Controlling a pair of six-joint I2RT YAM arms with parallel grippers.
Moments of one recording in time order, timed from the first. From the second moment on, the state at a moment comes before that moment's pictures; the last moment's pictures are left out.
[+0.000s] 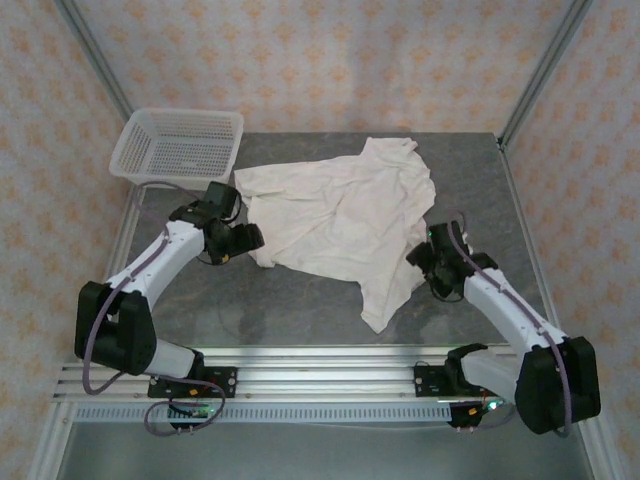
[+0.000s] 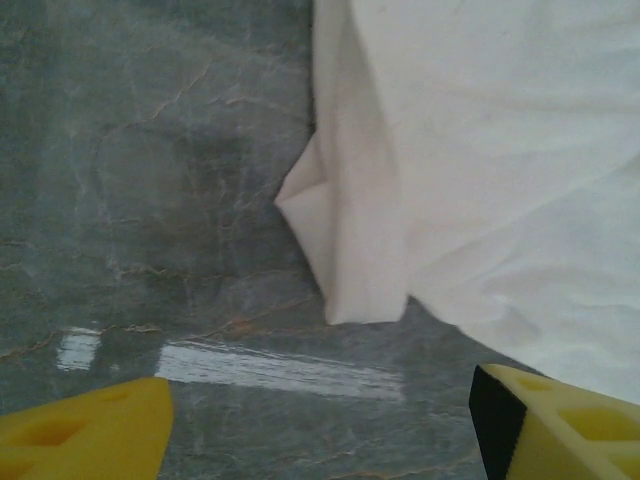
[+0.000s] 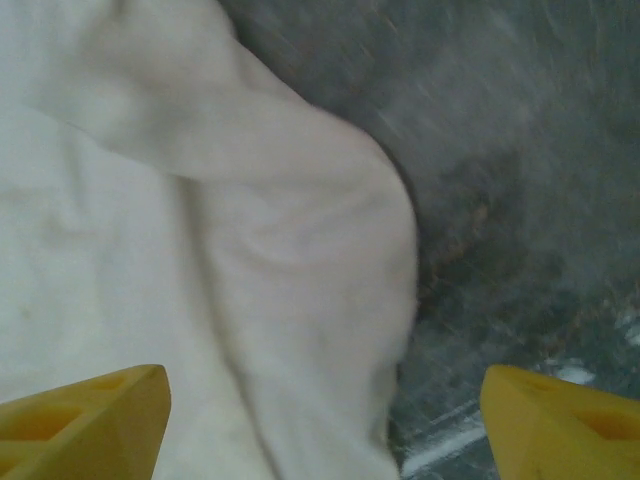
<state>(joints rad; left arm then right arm) -0.20 1.43 1.02 -0.82 0.08 -0.60 0.25 1.09 0.61 -0.61 0.04 1.03</state>
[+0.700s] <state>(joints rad) -0.24 1.66 1.01 -0.54 0.12 -0.73 0.25 1.09 0.55 -0.44 0.05 1.12</state>
